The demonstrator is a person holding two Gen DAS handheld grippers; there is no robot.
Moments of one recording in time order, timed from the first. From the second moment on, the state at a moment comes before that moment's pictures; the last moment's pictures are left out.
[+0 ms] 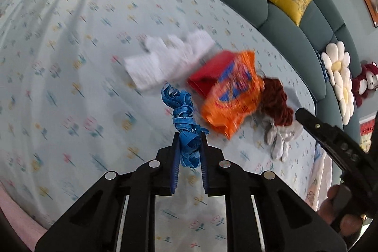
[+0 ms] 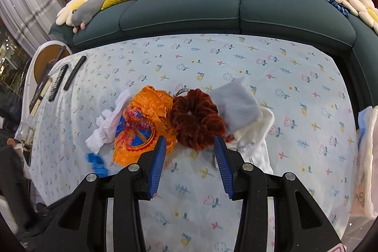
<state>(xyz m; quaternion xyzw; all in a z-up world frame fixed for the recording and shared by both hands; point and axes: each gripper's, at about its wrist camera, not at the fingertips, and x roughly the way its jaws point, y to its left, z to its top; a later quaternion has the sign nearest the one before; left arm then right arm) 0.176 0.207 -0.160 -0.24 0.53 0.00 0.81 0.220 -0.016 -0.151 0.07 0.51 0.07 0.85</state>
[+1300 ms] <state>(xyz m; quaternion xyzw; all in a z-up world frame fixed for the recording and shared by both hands) 0.181 0.152 -0.078 -0.17 0.48 -0.05 0.86 0.187 -0.050 -0.109 0.11 0.48 0.08 0.87</state>
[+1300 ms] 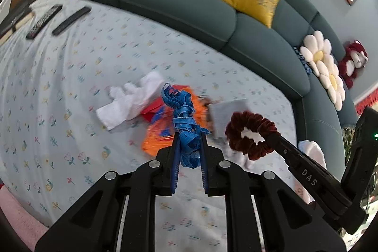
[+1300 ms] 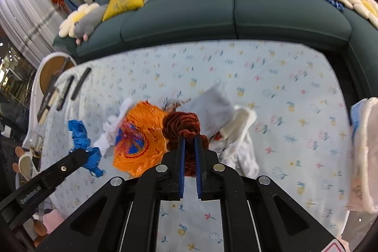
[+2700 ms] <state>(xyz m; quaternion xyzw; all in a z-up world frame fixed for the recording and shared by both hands) 0.103 -0.177 0.032 0.04 0.39 -0.29 0.87 0.037 -0.341 -0.003 0.21 0.34 -0.09 0.91</state>
